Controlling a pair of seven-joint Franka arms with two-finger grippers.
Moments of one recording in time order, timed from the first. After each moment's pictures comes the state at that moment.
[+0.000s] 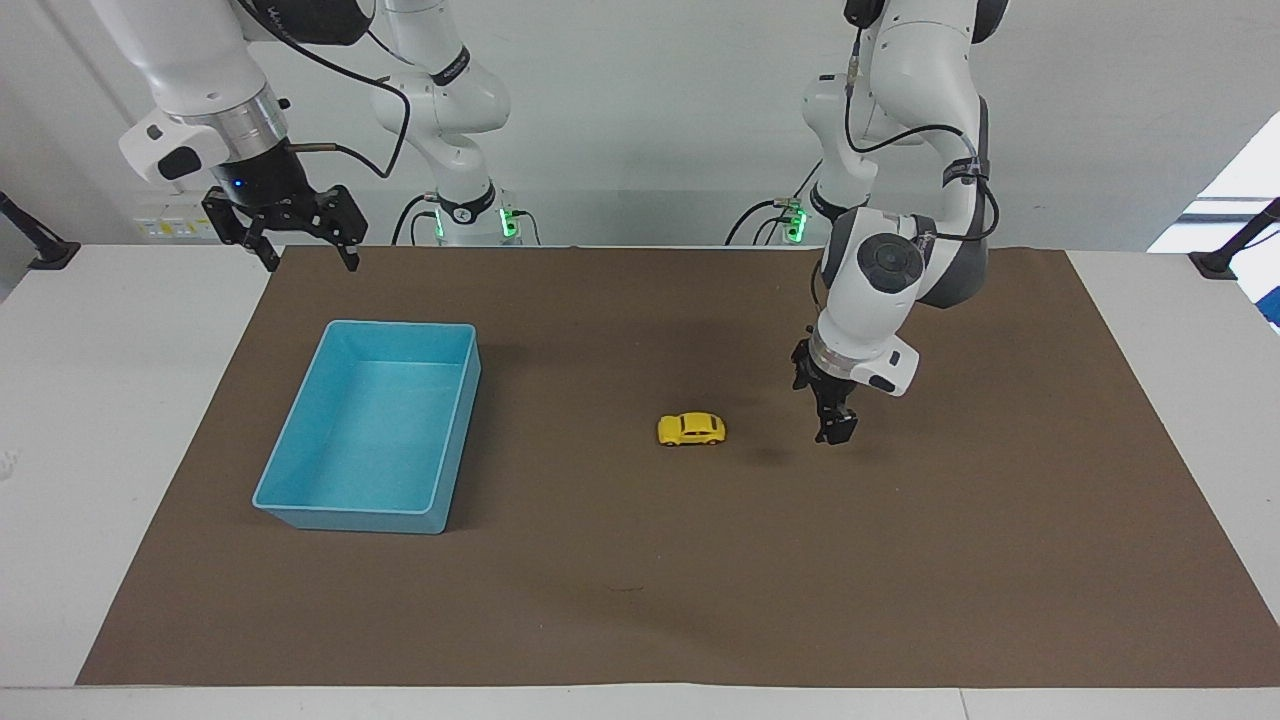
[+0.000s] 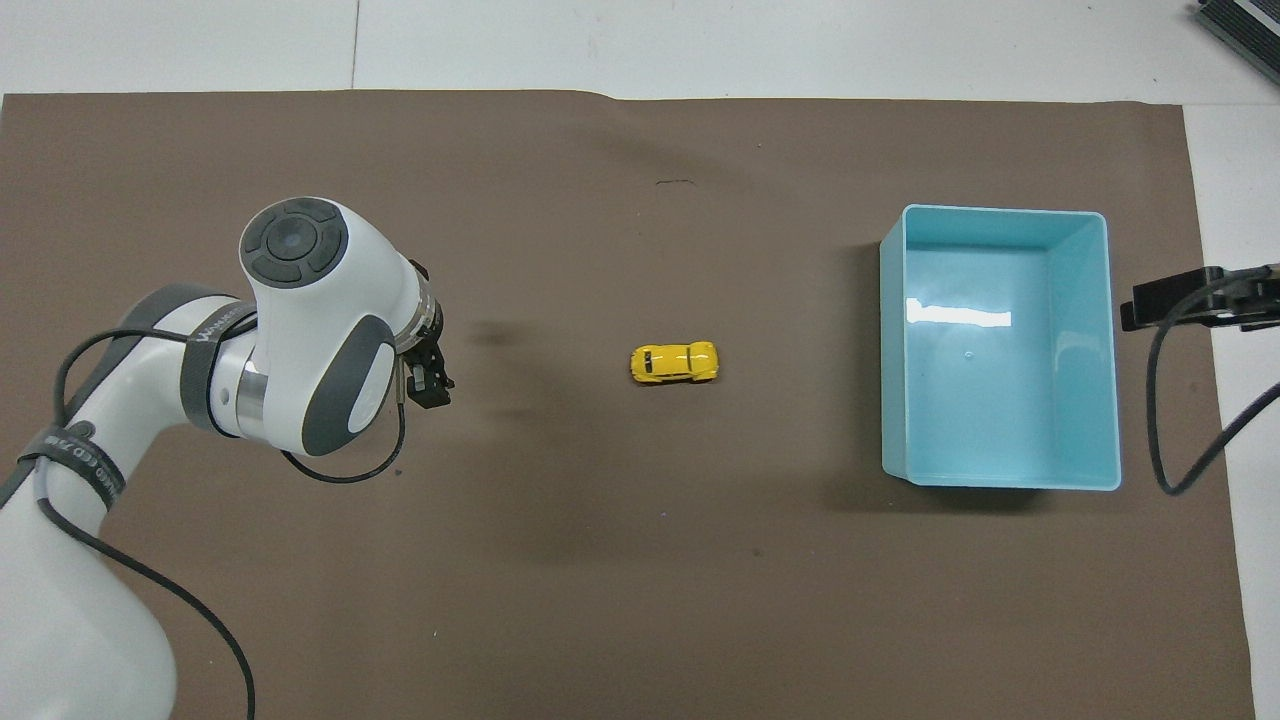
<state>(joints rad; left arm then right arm) -0.35 0.28 -0.02 -1.87 -0.02 2.13 -2.07 0.03 0.00 -0.07 -1.53 0.01 1.57 -0.02</state>
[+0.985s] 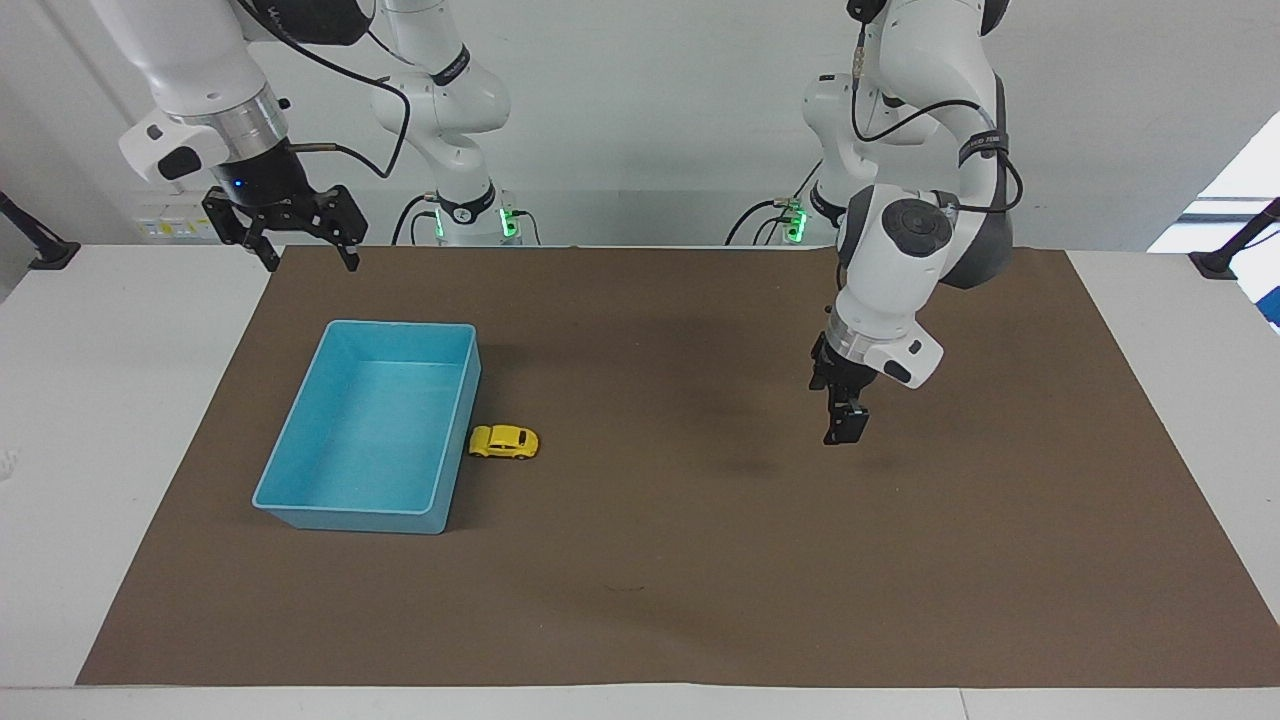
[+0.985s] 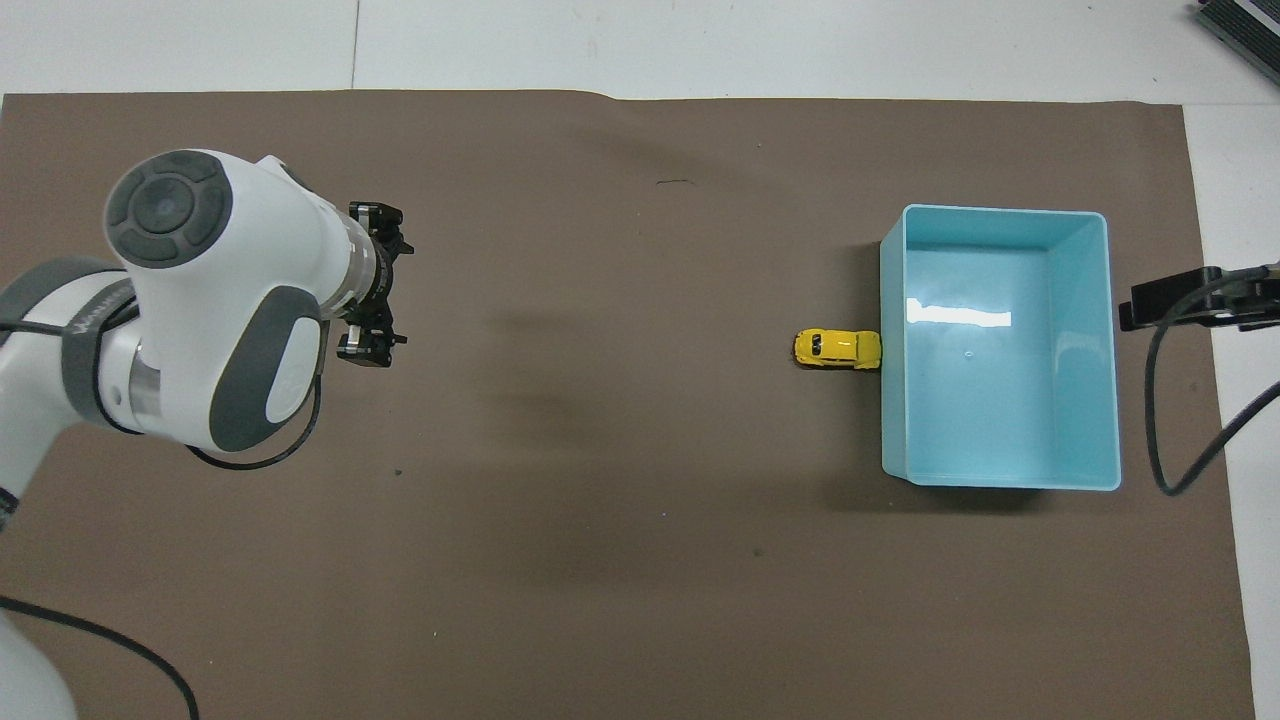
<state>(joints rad) -0.30 0.17 -0.01 -1.79 -0.02 2.11 -1.72 0.03 0.00 -0.06 -1.53 0.01 1.57 -0.02</state>
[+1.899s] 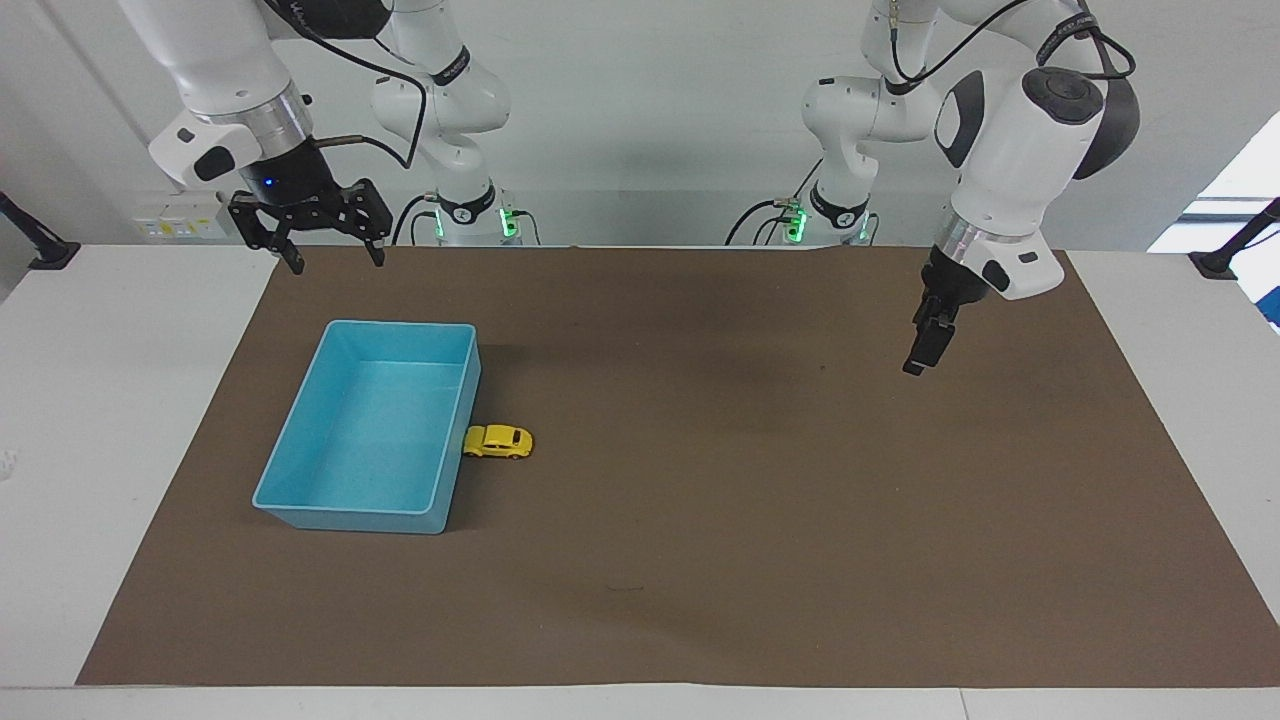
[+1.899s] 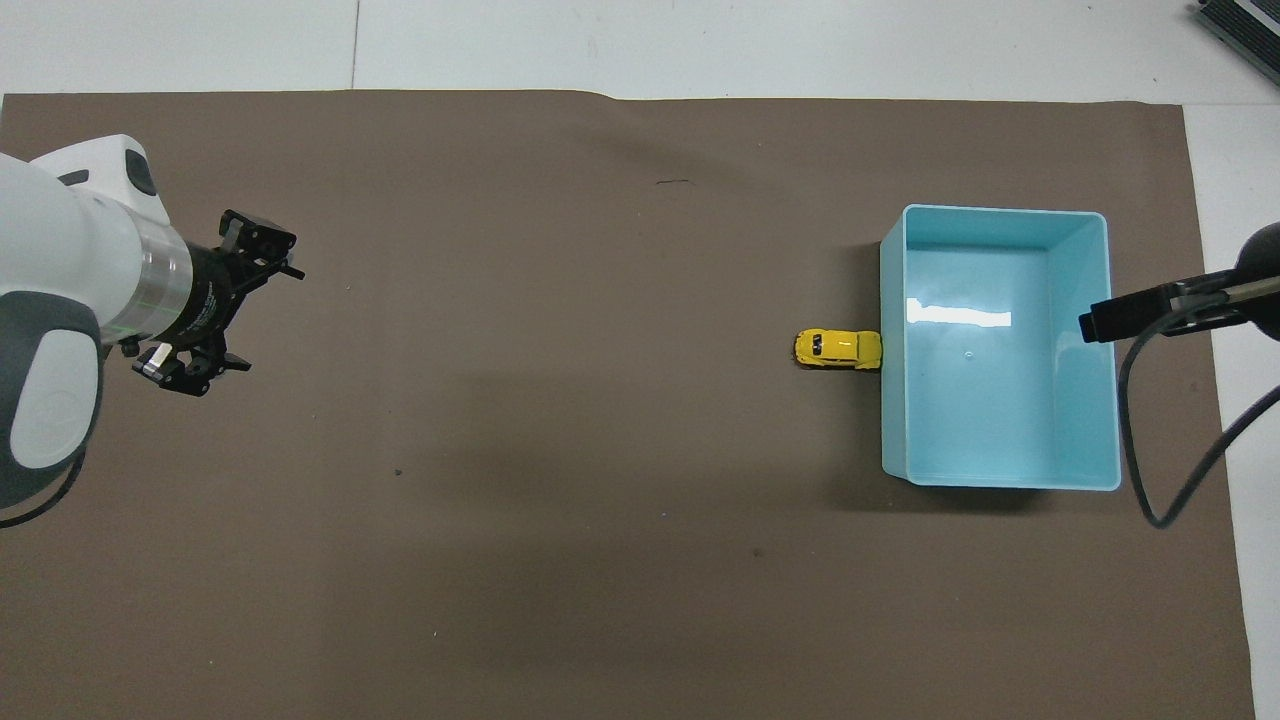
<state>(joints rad) -0.19 0.01 -0.01 -1.79 -0.02 1.87 -1.13 0.05 0.00 -0.03 -1.53 0.04 1.56 -0.16</state>
